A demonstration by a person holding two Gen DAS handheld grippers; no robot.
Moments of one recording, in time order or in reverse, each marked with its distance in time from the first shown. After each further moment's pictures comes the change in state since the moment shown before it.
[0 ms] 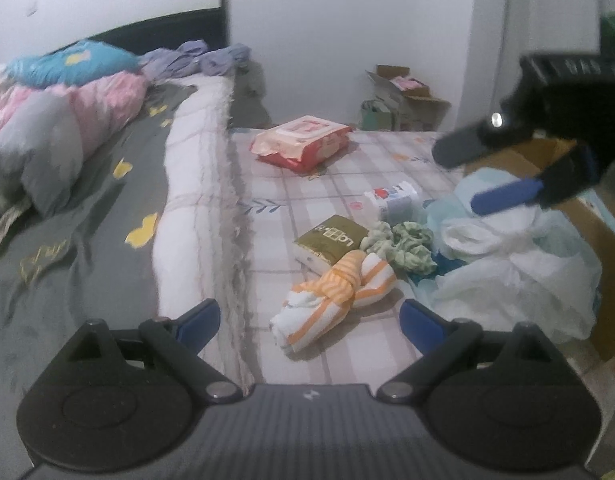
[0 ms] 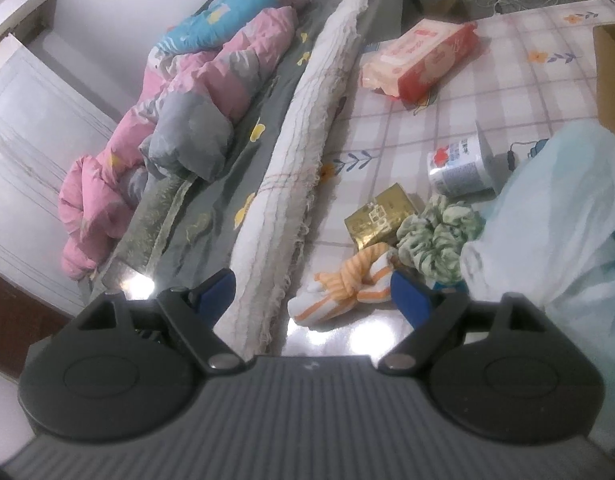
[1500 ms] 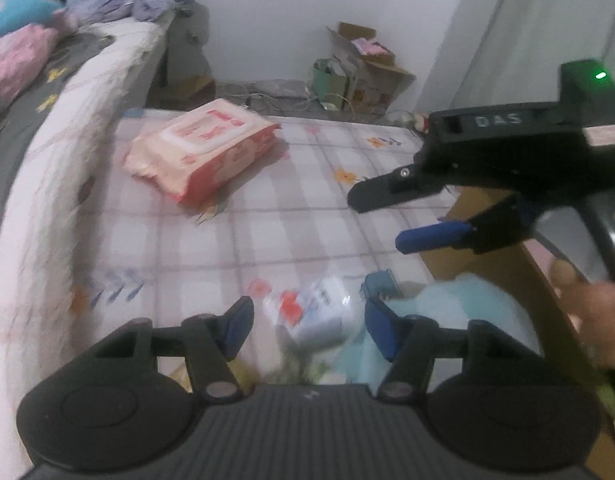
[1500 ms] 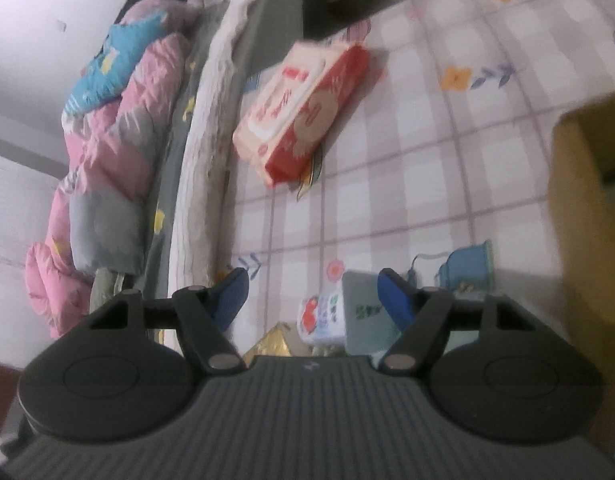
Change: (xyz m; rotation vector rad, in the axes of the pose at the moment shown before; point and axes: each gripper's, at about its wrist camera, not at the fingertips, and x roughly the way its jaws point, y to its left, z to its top) left arm 0.167 -0.056 0.144 -0.075 0.185 -0.216; right arm 0.046 -0.139 0.156 0.264 0.067 -0.117
